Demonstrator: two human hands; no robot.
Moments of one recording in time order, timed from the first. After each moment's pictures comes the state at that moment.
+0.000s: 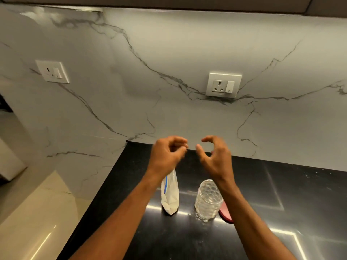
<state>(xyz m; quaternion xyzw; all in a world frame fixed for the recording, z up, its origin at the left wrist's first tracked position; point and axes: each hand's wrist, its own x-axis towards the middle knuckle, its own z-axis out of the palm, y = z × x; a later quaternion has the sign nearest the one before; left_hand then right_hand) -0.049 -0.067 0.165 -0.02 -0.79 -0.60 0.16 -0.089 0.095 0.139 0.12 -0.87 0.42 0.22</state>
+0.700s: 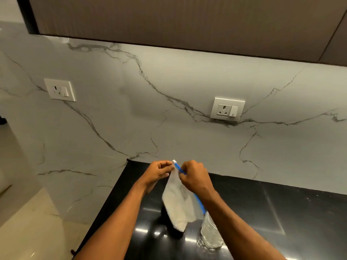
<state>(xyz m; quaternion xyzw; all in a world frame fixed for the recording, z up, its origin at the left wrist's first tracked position) -0.131 -0.155 0.092 -0.04 -0.71 -0.70 -0.04 -0.112 0.012 0.152 0.11 -0.96 0.27 0.02</state>
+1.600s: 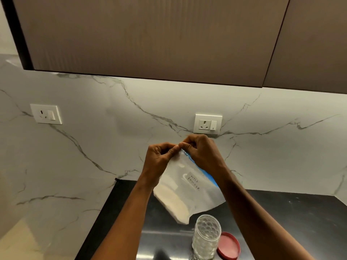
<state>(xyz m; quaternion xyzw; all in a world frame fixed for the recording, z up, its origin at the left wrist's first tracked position) -0.090 -0.094 0.231 -0.14 -0.66 -0.72 0.16 -0.101 0.060 0.280 0.23 -0.88 0.36 0.21</state>
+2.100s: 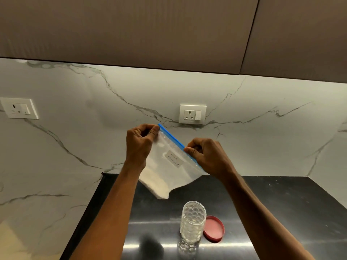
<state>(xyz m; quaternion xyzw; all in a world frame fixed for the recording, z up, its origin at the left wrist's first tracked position) -0.095 -0.087 0.249 -0.07 -0.65 -0.71 0.26 -0.067 0.115 0.262 0.21 -0.91 0.32 0.15</state>
